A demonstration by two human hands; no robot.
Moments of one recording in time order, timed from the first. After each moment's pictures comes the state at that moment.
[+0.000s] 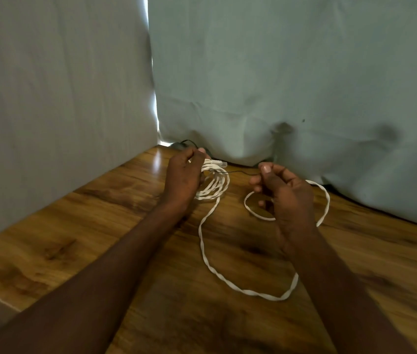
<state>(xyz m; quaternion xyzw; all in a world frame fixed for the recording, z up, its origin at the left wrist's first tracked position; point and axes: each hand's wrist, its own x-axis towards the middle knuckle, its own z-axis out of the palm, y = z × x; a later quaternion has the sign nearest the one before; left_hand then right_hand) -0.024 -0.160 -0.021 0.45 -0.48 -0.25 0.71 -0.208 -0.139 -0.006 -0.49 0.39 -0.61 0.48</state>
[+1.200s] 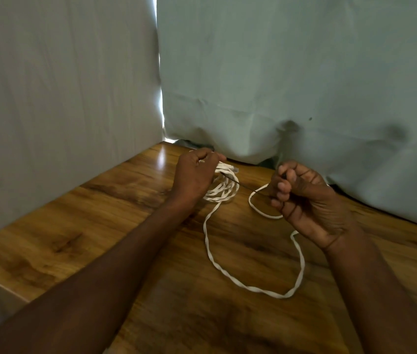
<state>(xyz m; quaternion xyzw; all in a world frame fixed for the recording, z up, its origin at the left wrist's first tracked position) -0.026 -0.165 -0.026 0.49 -0.50 -0.24 0.67 -0.247 -0.140 0.007 -0.57 0.11 -0.44 0.69</state>
